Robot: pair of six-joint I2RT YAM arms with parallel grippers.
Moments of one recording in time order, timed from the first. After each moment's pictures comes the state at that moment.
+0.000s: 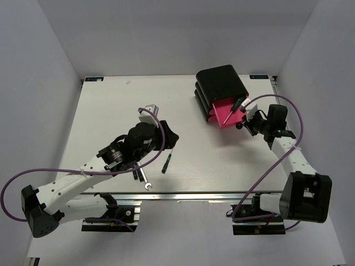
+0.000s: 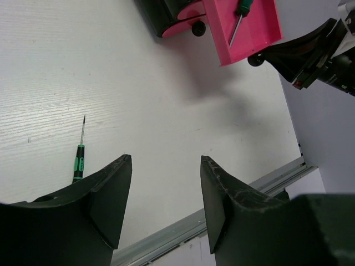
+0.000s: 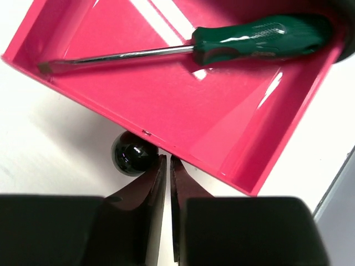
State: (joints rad) left arm -0.92 1.03 0.96 -0.34 -0.30 -0.72; right arm -0.05 1.25 0.79 -0.20 -0.55 -0.76
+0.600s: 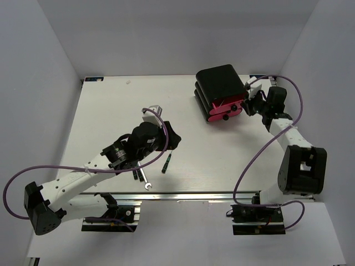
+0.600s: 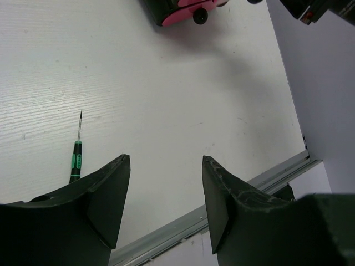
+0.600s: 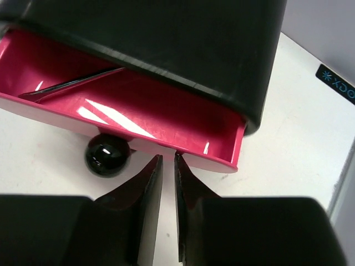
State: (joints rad) left arm -0.92 1.07 0.96 -0.34 -0.27 -0.72; right arm -0.05 1.49 1.00 0.03 -0.54 -0.49
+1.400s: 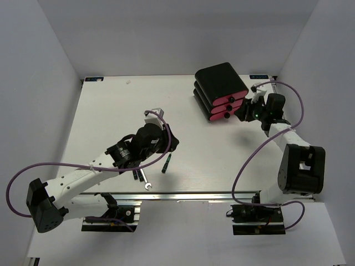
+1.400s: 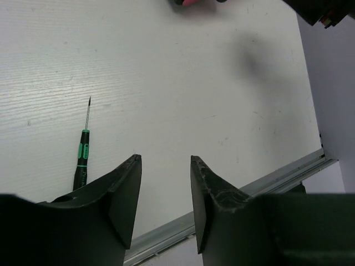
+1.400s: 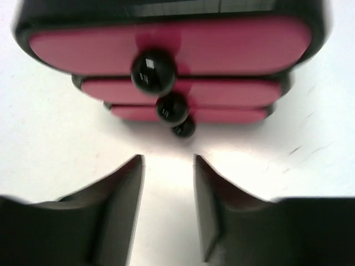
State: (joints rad) left arm -0.92 1.11 0.94 -0.35 -0.28 -0.75; right arm -0.06 1.51 0.93 0.11 -0.57 -0.11
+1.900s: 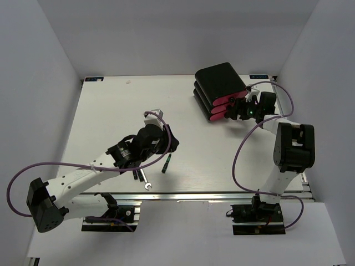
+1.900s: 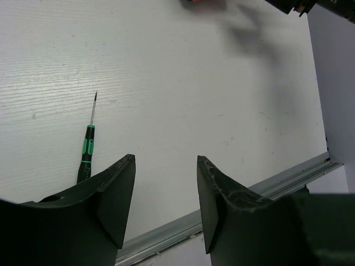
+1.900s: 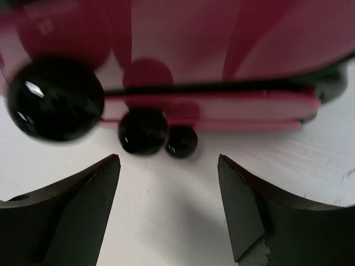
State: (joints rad) left arm -0.92 1.11 0.92 -0.37 -0.30 -0.77; right arm -0.06 1.81 1.04 0.14 -0.65 0.00
